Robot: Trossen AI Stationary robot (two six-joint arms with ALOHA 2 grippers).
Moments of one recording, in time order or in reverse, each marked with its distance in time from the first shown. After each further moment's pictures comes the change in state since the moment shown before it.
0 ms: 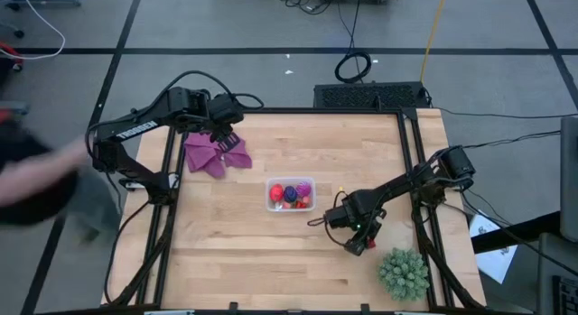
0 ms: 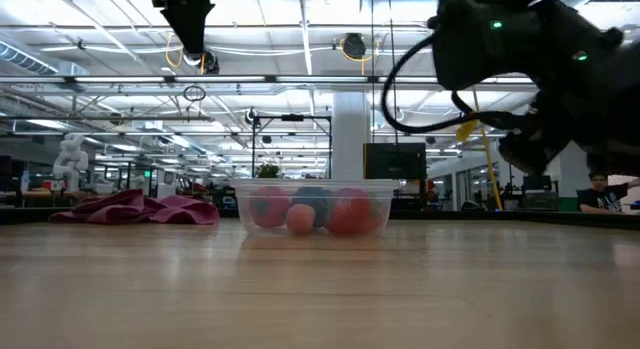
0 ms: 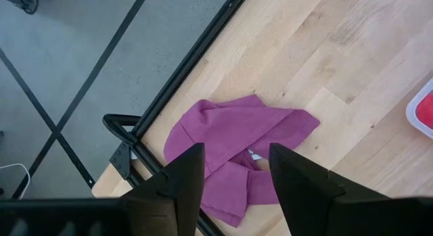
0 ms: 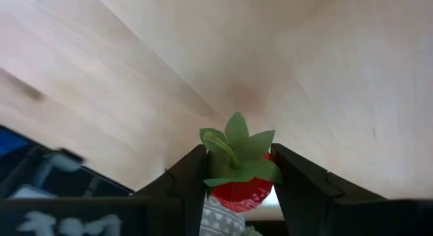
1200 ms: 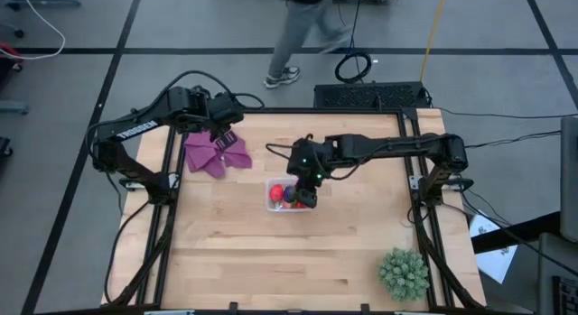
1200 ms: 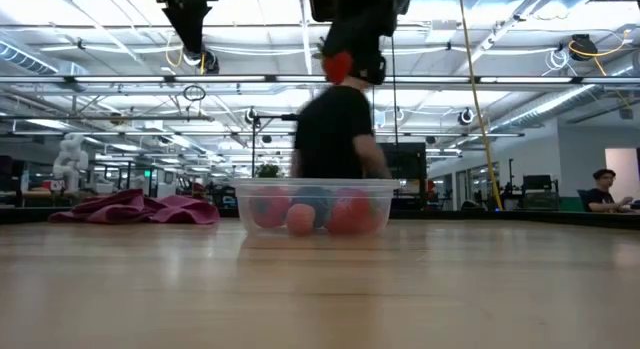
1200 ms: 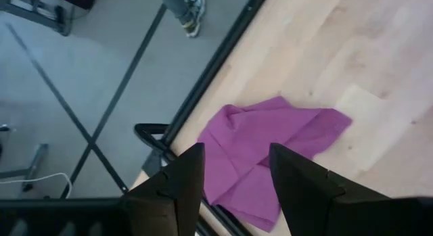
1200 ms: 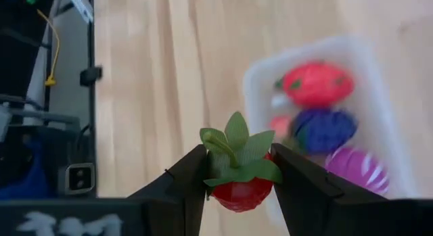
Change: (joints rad) left arm 0.003 0.000 0.000 -0.005 -0.083 0.092; right arm -0.344 -0.001 0.555 0.225 0.215 -0.575
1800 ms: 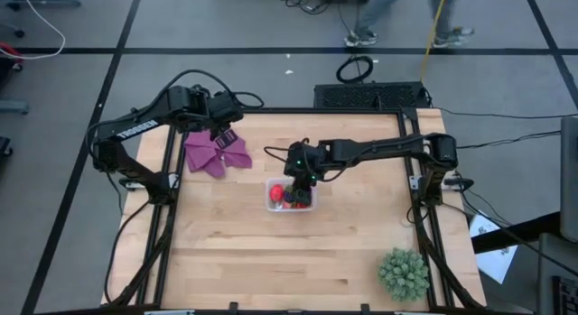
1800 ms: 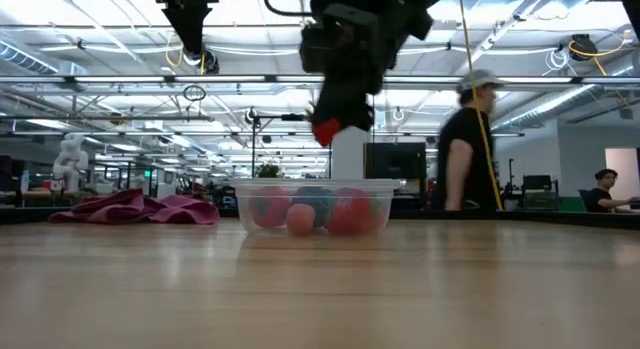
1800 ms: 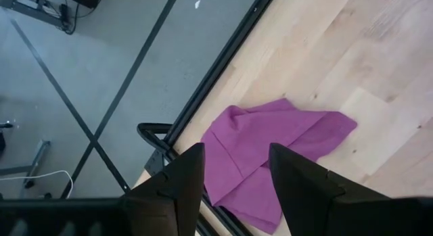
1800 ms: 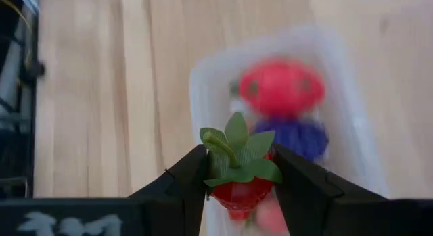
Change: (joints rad) left arm 0.010 0.000 0.000 0.004 -0.014 -0.003; right arm -0.056 0.076 -0.131 0.222 0.015 -0.074
